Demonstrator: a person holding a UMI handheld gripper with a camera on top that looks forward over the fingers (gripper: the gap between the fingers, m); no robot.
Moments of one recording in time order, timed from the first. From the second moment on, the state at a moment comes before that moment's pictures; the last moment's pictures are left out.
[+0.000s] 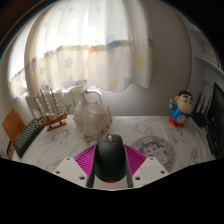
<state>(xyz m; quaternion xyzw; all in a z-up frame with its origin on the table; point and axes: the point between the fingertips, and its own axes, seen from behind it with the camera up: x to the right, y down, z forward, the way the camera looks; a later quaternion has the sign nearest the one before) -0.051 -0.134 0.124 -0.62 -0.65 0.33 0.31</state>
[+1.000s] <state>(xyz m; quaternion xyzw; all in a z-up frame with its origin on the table) 0.065 0.019 0.169 -0.68 -0.64 0.26 0.25</state>
